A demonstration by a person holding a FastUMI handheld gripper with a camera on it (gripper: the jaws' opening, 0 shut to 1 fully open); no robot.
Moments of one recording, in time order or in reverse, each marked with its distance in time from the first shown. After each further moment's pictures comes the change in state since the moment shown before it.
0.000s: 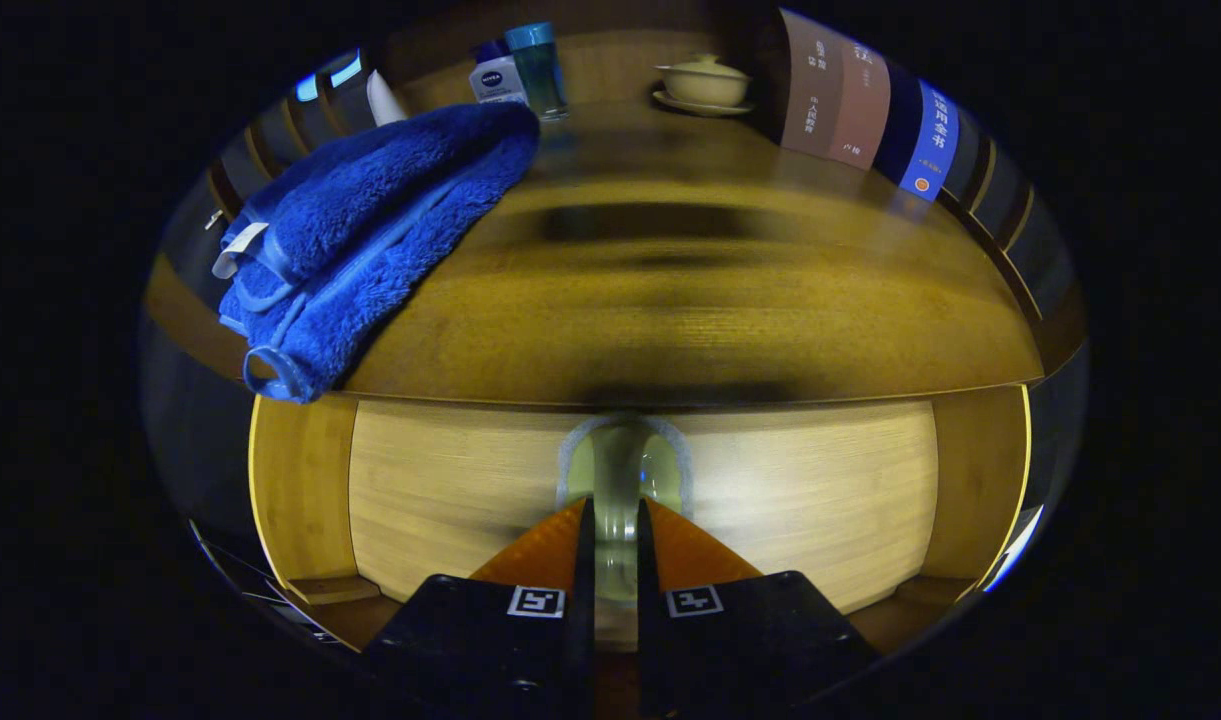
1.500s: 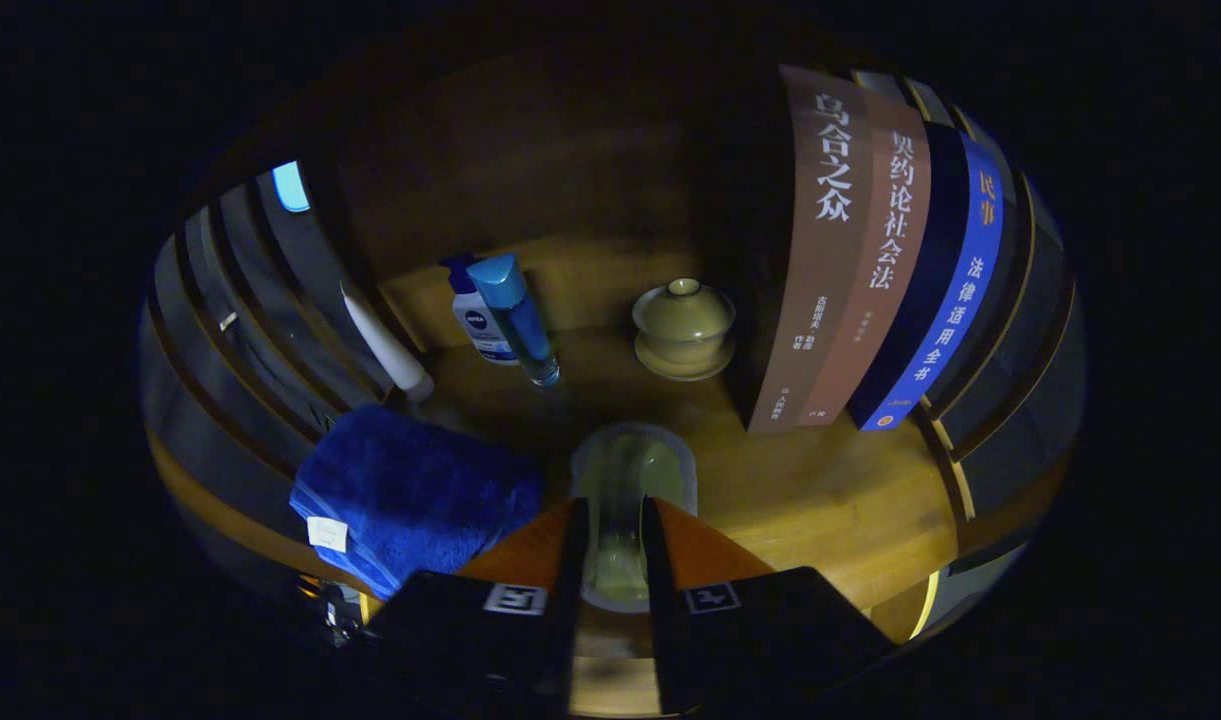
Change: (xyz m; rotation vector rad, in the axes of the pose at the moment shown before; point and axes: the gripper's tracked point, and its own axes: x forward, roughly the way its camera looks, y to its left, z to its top) arm -0.058 -0.008 0.217 0.100 -0.344 0.052
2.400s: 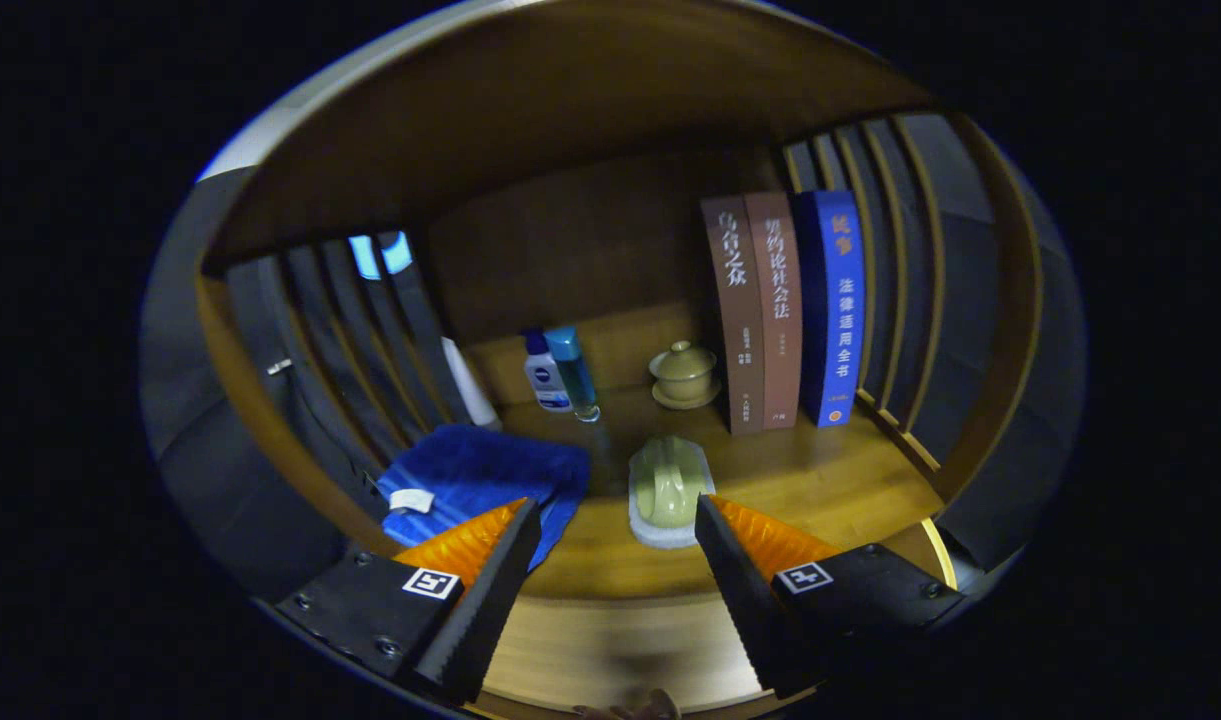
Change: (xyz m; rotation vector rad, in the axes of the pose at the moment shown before) arm -0.148 0.012 -0.051 0.005 -0.420 0.093
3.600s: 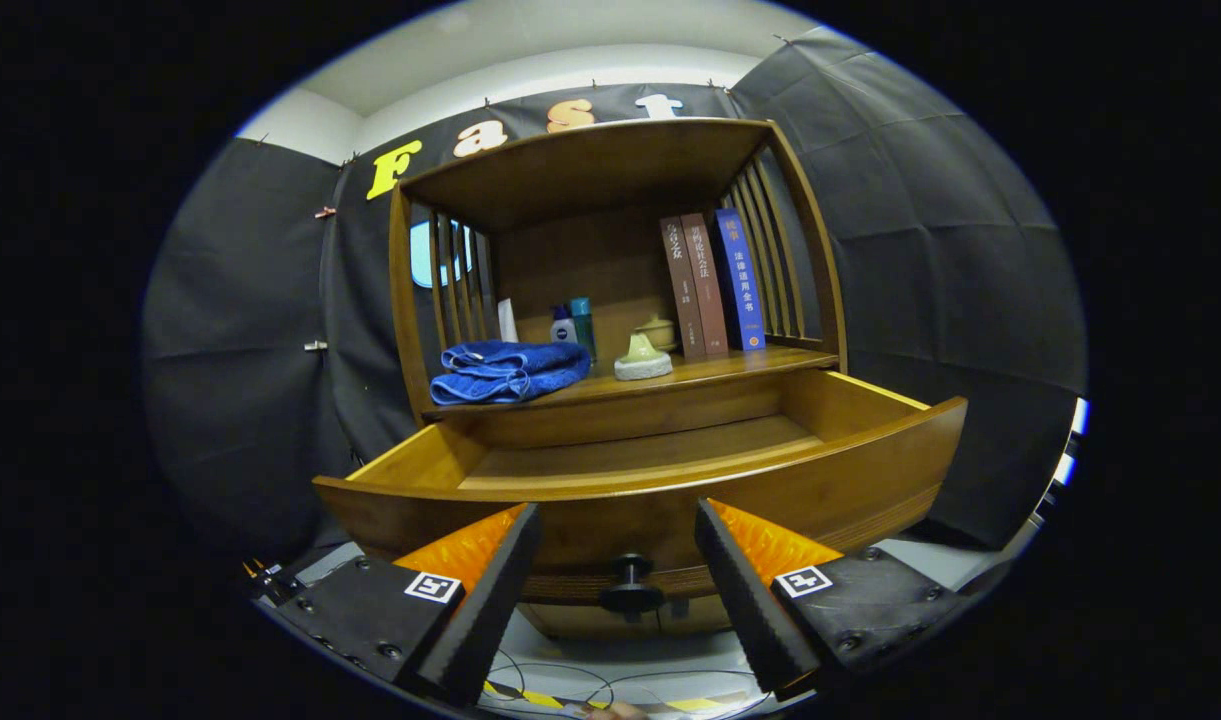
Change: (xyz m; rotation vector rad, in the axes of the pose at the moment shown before) arm -0.133 -0.024 -0.202 -0.075 -0.212 -0.030
